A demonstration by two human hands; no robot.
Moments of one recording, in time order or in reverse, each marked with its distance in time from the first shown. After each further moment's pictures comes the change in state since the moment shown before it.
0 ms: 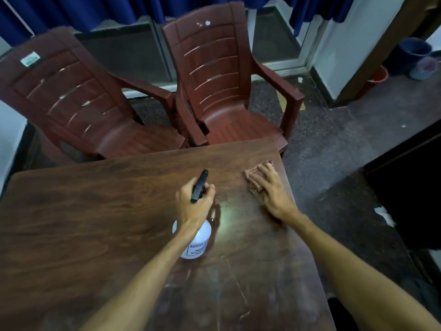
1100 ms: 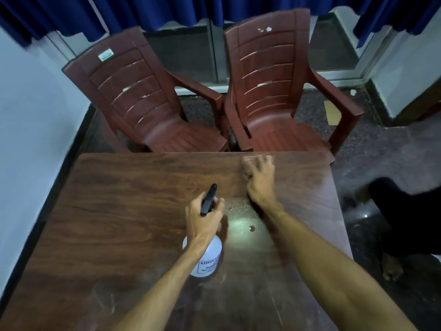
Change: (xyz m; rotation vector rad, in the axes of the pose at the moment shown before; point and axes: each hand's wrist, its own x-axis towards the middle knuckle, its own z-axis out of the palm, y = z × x) left_hand 0.000 -0.040 -0.070 -0.009 0.150 -0.216; right_hand 0.116 -0.135 0.079 0.071 0.018 0.157
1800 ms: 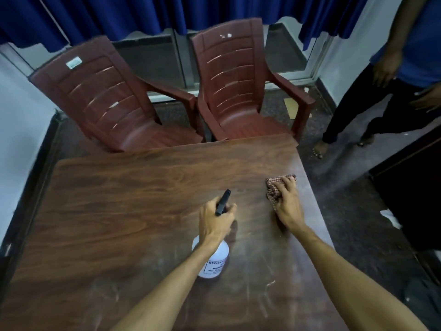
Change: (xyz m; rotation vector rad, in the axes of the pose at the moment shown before) left_hand -0.074 -0.018 0.012 0.079 -0.275 0.044; right_hand -0.161 0.094 -0.061 -0.003 0.084 0.231
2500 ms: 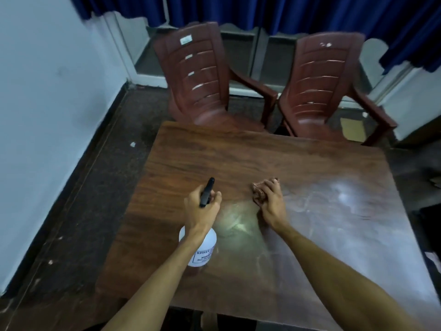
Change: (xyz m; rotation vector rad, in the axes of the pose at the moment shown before) left_hand -0.027 -0.152 -0.287 -0.227 0.298 -0.028; right_hand -0.108 -0.287 0.147 0.117 -0.305 -0.243
